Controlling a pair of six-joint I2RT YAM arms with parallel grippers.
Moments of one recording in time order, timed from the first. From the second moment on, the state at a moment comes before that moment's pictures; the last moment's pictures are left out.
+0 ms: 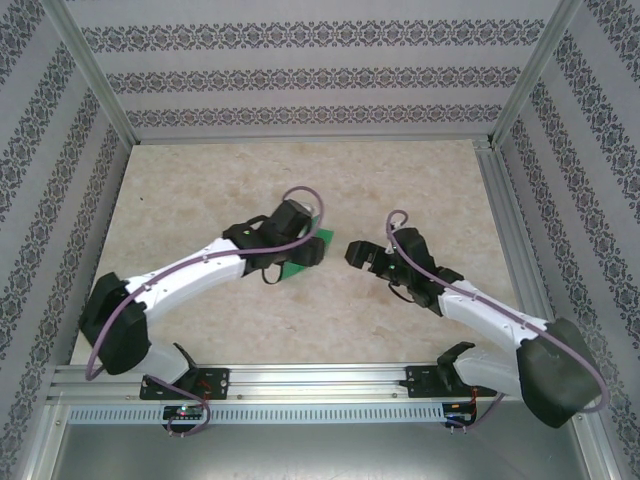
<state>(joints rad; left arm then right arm) -0.76 1.46 1.10 -0.55 -0.08 -0.54 0.56 1.18 0.52 0.00 -0.15 0.78</state>
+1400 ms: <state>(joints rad) -0.56 1.42 0.73 -0.18 0.31 -0.63 0.70 1.62 0.83 -0.25 -0.48 0.70</state>
